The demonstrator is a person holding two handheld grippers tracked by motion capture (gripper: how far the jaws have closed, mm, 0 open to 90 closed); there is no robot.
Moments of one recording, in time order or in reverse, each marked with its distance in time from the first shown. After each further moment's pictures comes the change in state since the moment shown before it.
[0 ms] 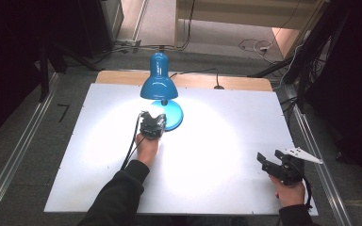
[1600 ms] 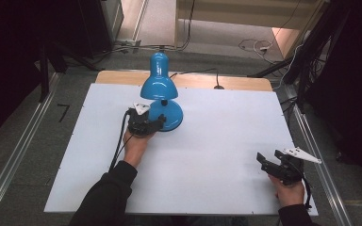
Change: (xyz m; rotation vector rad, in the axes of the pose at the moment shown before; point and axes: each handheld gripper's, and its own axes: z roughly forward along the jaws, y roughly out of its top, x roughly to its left) left arm 0.029 0.009 -0.026 -0.004 -0.001 -0.044; right arm 0.001 0.000 0.002 0.008 -0.014 -0.003
